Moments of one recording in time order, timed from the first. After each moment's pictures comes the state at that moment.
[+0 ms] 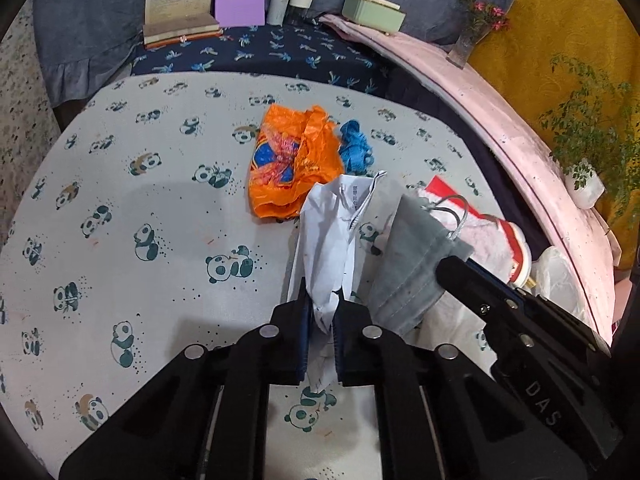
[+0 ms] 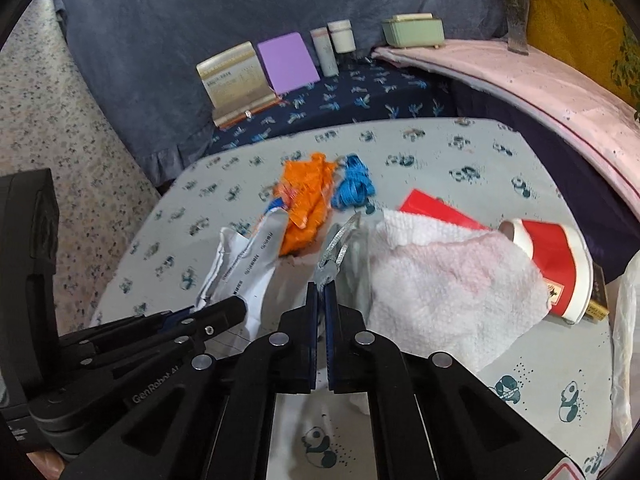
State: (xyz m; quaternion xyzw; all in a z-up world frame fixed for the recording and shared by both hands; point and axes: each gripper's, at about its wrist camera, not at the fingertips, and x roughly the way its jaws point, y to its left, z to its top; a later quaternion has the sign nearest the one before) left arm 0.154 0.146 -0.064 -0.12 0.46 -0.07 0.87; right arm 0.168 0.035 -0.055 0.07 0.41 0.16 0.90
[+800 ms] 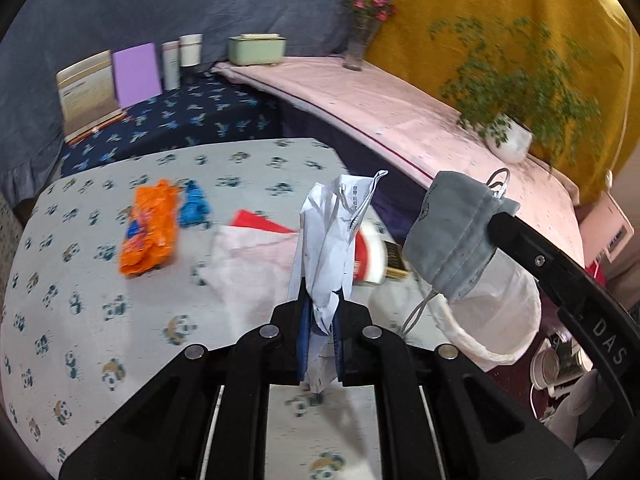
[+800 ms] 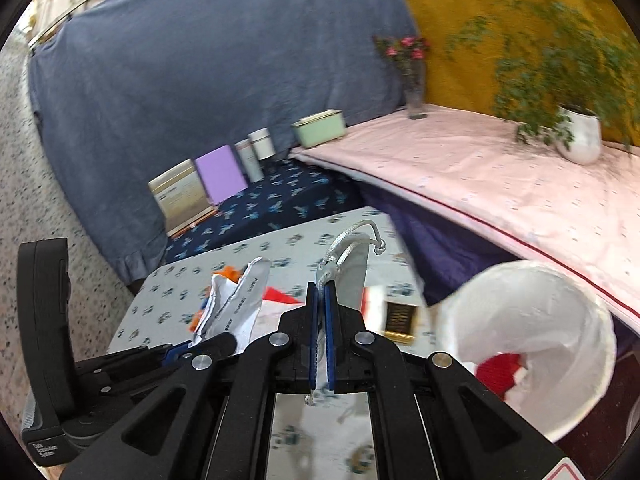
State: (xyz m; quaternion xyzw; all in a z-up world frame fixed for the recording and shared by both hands) left arm 0.110 -0.006 0.008 -0.02 0.40 -0.18 0.90; right arm 0.079 -0.126 0.031 0.13 0.28 0.03 0.95
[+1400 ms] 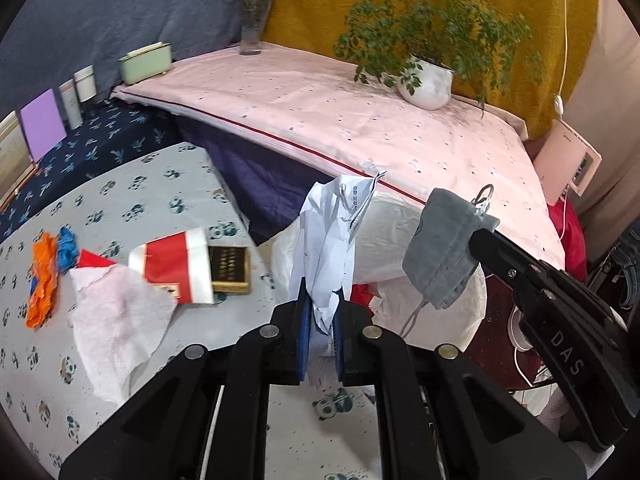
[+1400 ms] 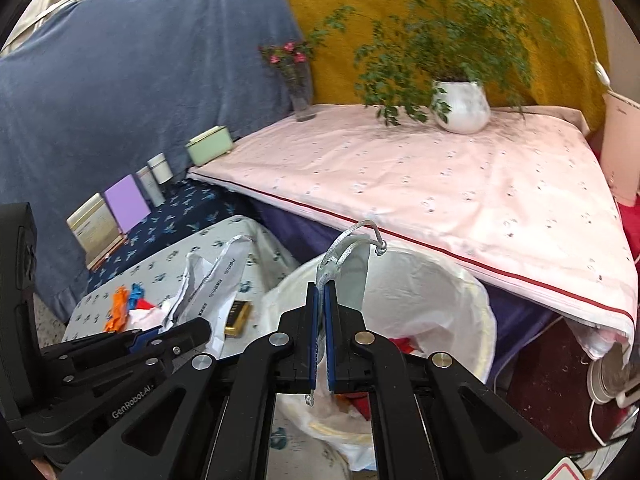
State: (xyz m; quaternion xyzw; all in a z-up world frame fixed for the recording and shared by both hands) left arm 0.098 -0.163 -0.007 0.06 0.41 -0.29 0.87; right arm 0.037 -0.265 -0.001 0.17 0.29 -0.11 0.94
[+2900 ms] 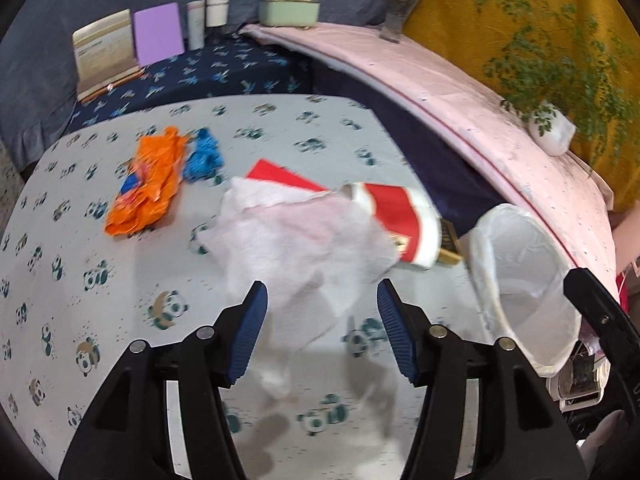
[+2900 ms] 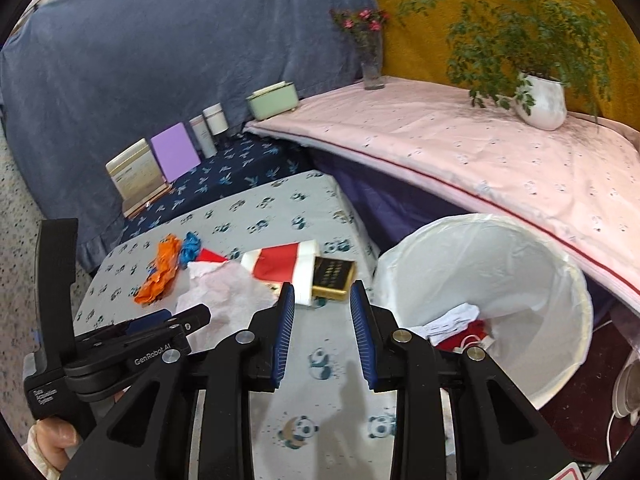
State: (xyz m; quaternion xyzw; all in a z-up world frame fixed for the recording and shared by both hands) left arm 0.146 0.007 -0.058 -0.04 0.46 -0.11 0.88; right arm 0.079 -0.152 -0.018 0.12 0.33 -0.02 0.94
